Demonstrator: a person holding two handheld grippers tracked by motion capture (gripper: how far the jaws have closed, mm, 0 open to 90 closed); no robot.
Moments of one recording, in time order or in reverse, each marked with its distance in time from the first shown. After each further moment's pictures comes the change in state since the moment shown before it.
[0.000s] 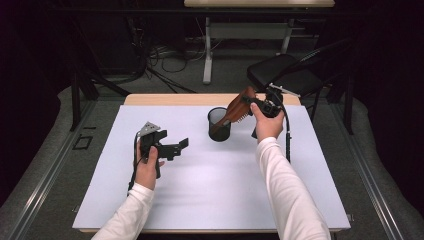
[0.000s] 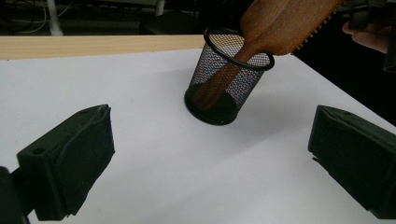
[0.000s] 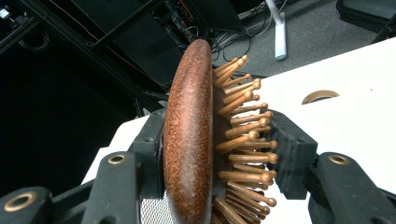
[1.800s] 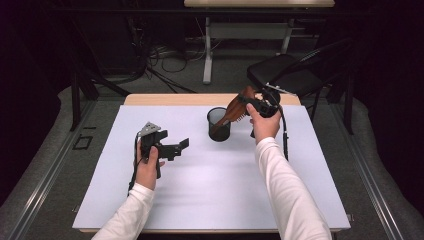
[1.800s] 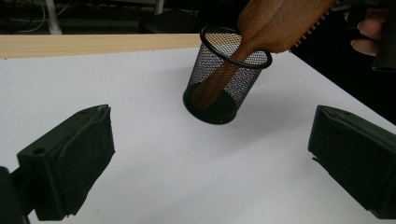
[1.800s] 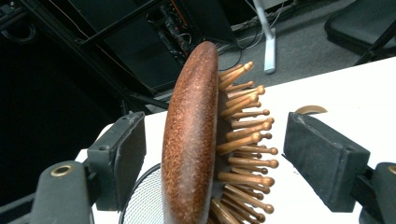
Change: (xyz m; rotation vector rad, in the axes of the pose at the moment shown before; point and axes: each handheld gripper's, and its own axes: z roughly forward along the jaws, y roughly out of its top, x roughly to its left) left arm -0.001 0.000 0.001 0.005 0.000 0.000; right arm 0.006 -0.003 0.004 -0.033 -0.043 -0.095
